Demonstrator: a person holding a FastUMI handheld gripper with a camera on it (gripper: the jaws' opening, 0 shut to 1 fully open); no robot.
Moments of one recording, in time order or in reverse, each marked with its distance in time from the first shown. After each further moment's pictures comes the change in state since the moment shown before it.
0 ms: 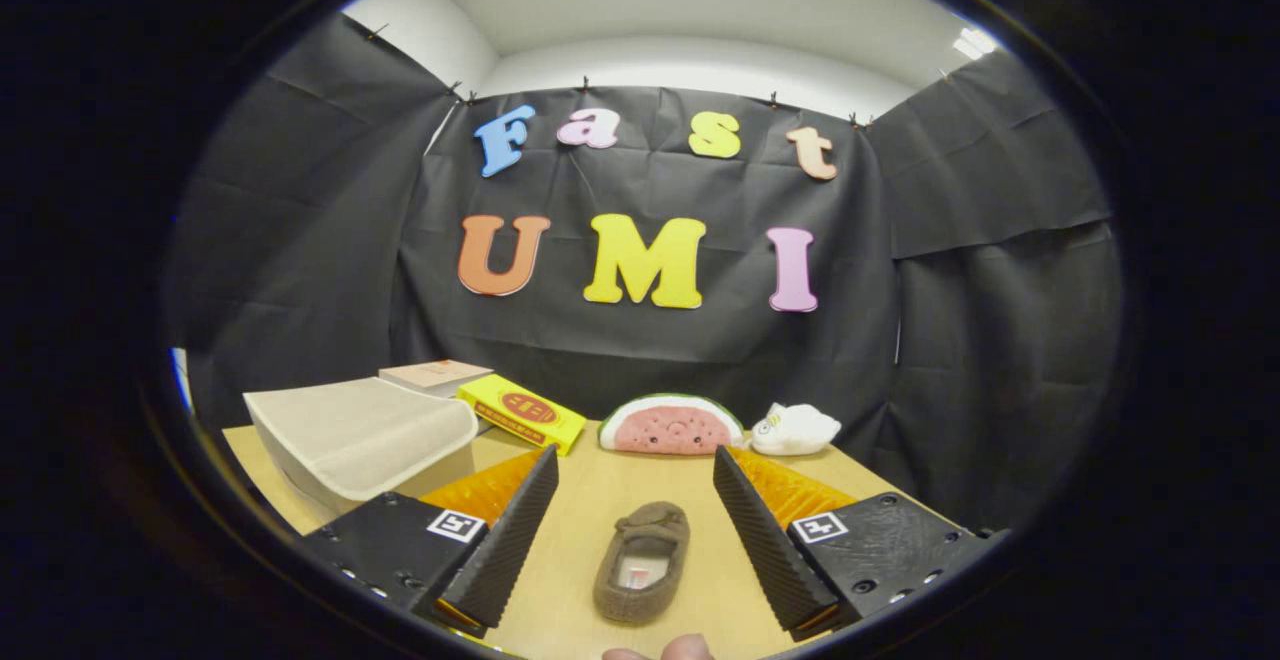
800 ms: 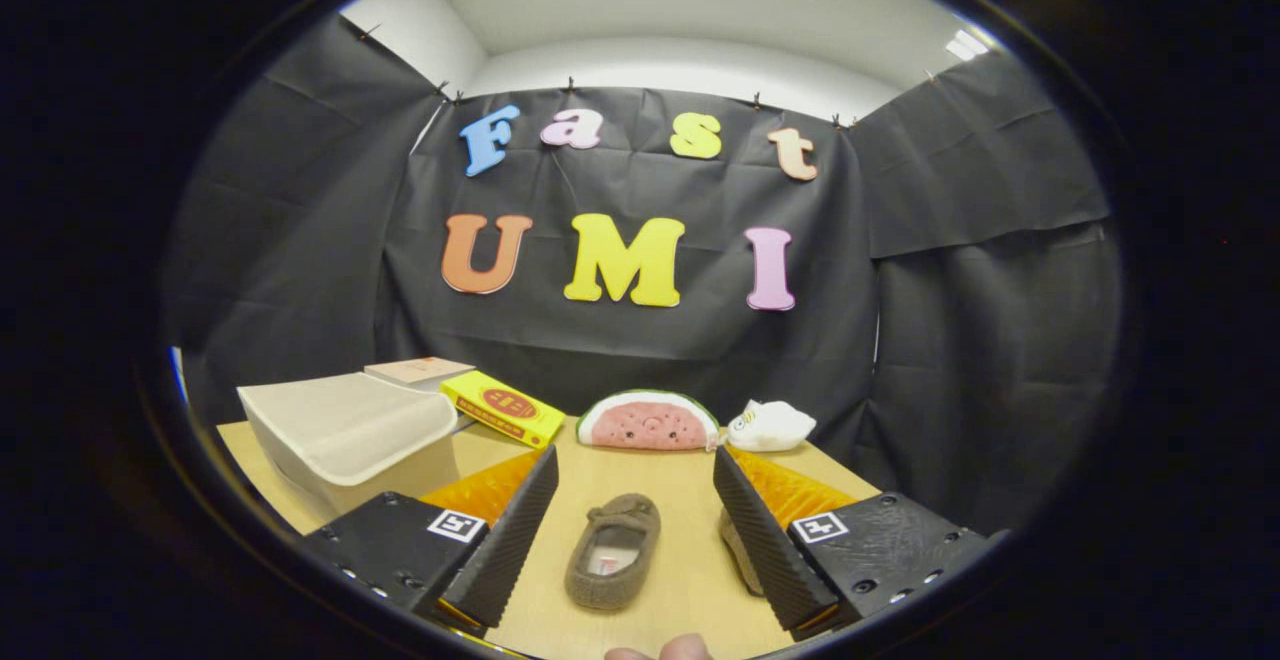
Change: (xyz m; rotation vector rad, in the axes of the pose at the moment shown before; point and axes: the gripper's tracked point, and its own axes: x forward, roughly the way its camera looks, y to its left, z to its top) arm -0.024 -0.037 -0.002 -0.014 -0.002 -0.069
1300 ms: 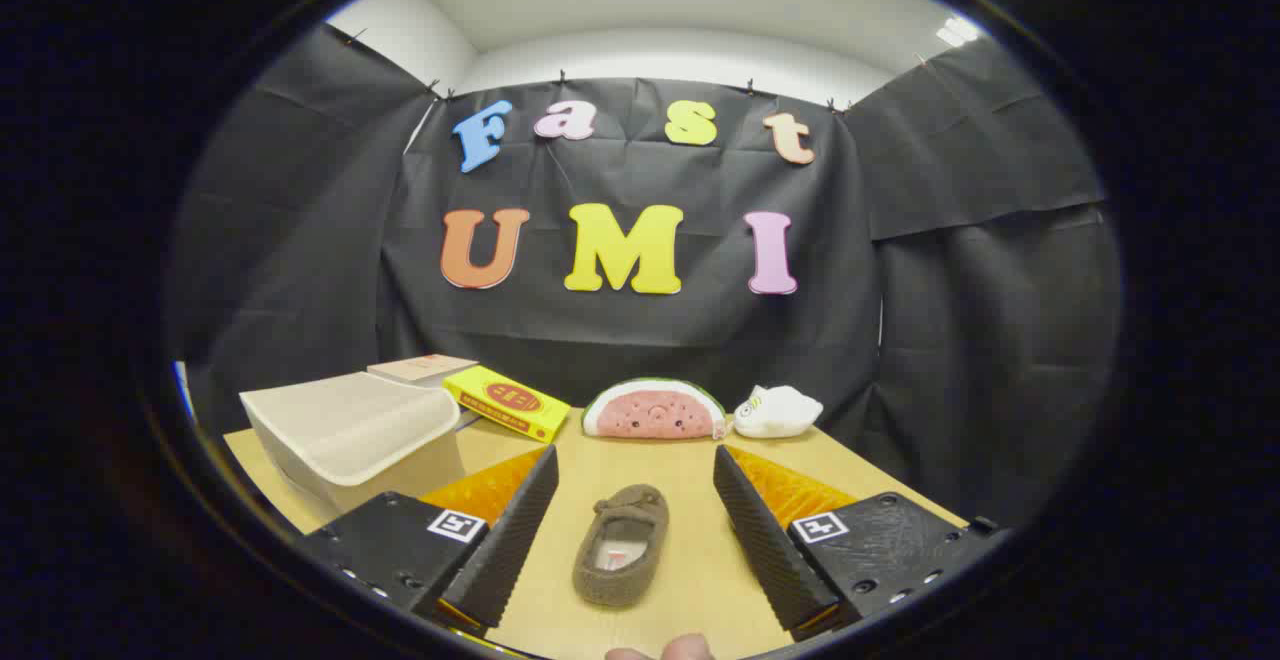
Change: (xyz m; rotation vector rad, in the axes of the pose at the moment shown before) arm 0.003 -0.002 -0.009 0.030 0.026 0.004
